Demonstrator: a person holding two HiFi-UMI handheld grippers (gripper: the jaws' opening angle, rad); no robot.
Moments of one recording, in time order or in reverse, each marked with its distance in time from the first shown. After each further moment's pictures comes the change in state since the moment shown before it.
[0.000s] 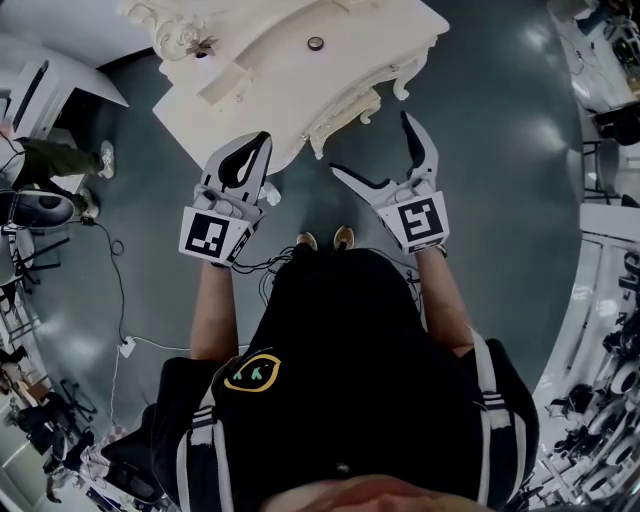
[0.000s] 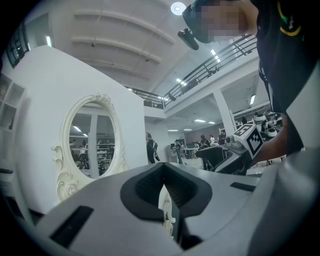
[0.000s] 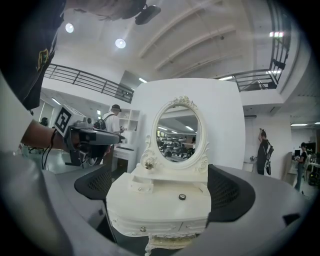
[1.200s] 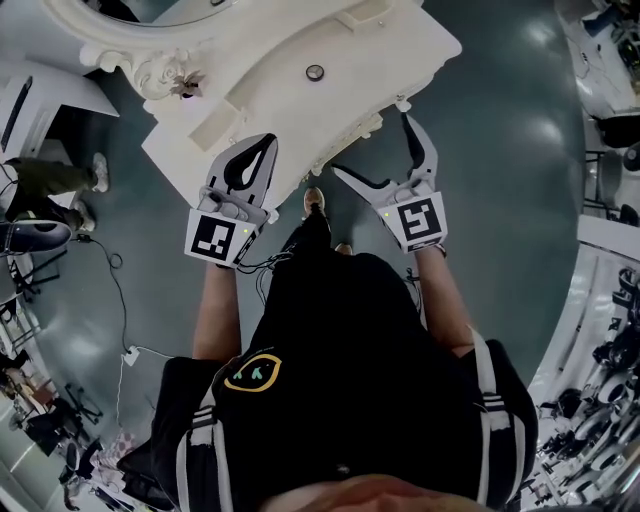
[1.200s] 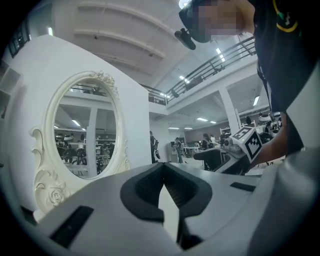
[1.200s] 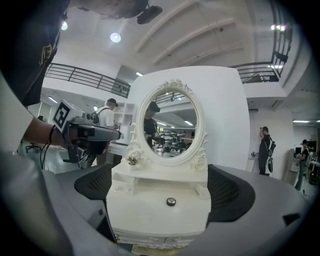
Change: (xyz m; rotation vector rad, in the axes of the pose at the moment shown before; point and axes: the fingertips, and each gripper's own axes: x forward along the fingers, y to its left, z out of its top) left arm 0.125 0.087 -0.042 -0.027 0.025 -0.017; right arm 0.121 -0.102 -0.039 0.013 0.052 0.003
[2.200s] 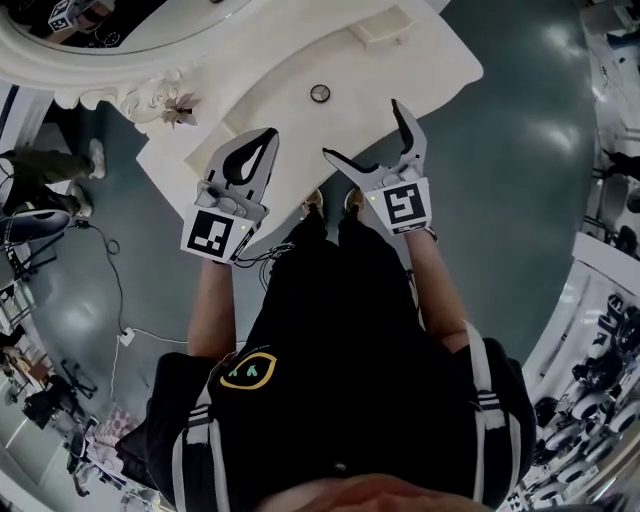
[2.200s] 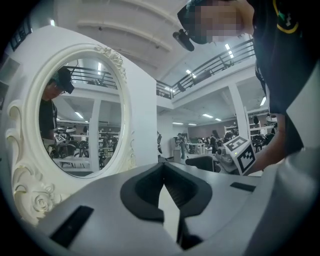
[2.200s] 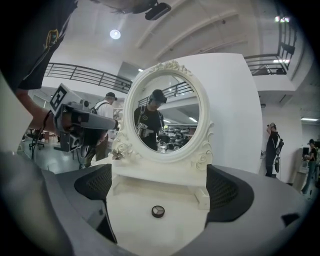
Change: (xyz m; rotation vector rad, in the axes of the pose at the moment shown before) left arm 0.096 0.075 -0.026 -0.047 0.076 0.028; right arm 0.125 -0.078 -0.034 -0.011 0.028 0.058
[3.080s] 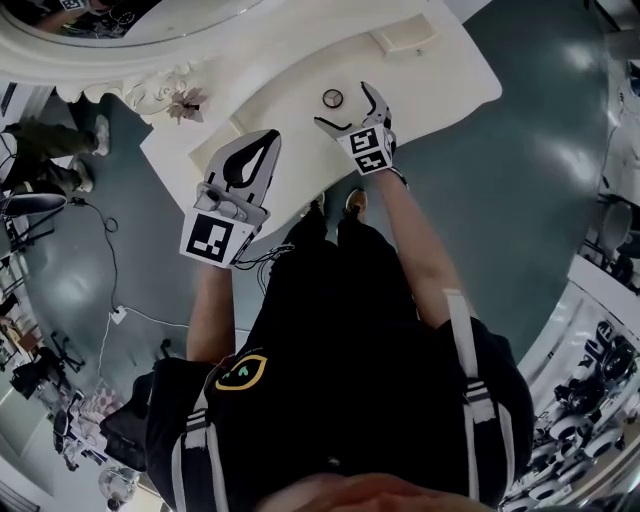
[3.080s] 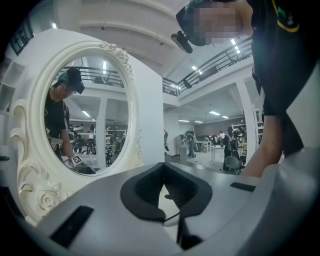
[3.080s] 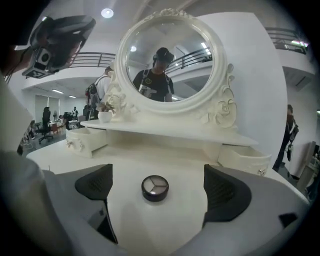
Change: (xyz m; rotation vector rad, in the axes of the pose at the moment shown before) left arm 0.014 0.015 0.005 -0.059 0.024 0.081; right arm 0.146 -0.009 -0.171 0.019 0.260 0.118
